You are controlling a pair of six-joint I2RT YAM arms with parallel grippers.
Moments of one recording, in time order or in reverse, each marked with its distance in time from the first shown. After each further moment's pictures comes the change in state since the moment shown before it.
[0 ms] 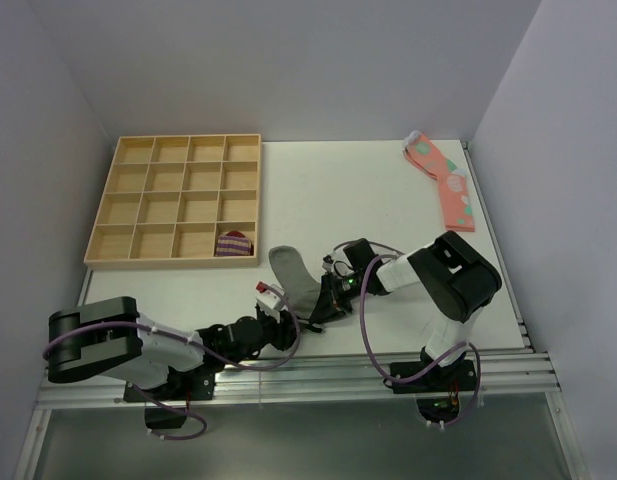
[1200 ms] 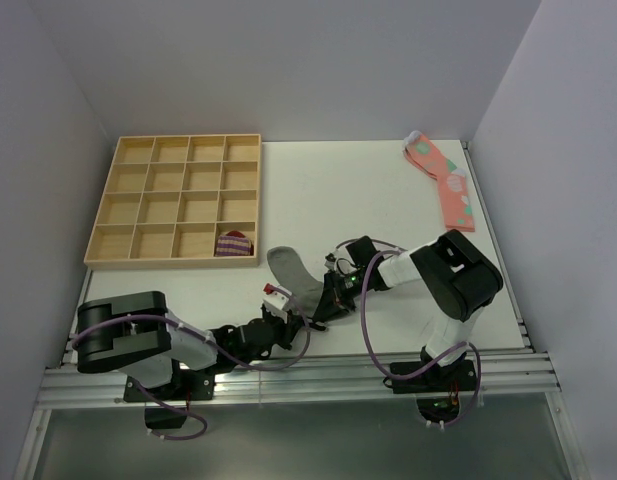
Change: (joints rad) left arm -0.024 0.171 0.055 0.063 -0.077 -0.005; right arm -0.037 0.000 0.037 -0.117 -0.007 -0.075
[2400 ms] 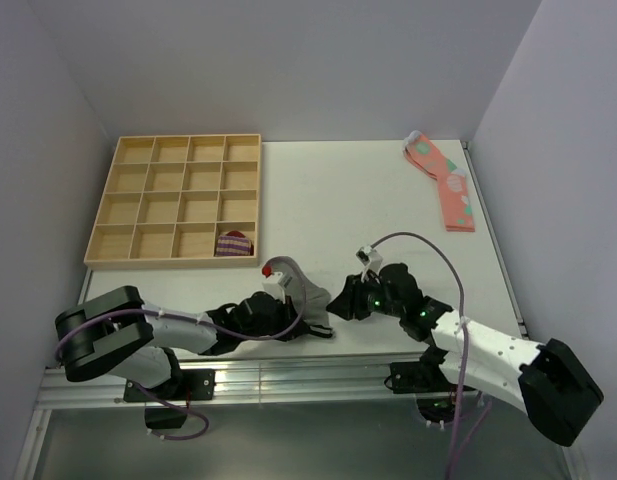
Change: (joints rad) left arm 0.193 -0.084 0.107 -0.356 0.417 -0.401; right arm 0.131 -0.827 -0.356 0.101 0.608 -0.082
